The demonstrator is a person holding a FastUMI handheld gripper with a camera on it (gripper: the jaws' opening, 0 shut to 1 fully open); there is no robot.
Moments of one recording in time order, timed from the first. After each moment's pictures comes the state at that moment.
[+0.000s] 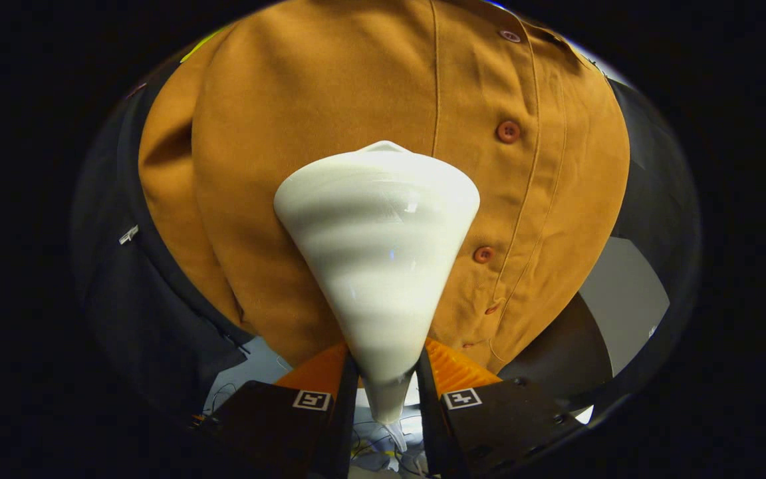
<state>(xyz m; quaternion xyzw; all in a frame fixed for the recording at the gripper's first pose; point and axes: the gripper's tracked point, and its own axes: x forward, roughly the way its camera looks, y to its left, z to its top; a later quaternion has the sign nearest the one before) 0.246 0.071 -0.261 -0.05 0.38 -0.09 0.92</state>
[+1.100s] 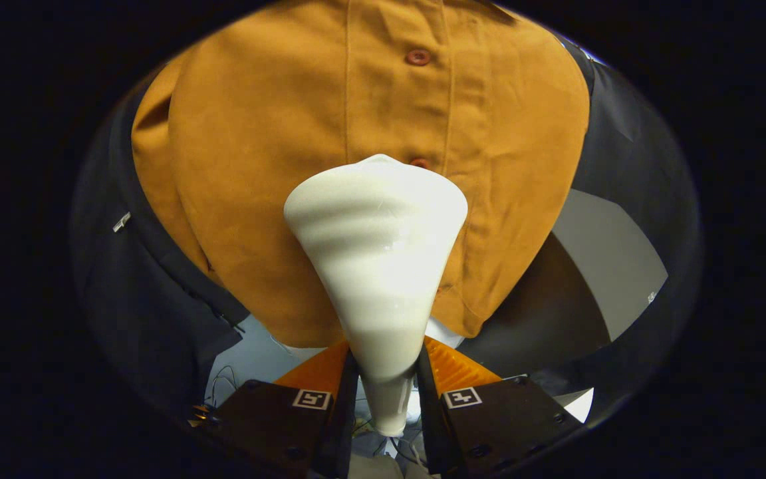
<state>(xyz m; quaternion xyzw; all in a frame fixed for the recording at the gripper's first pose) 0.183 0.026 -0.258 -0.03 0.41 -0.11 0.90</state>
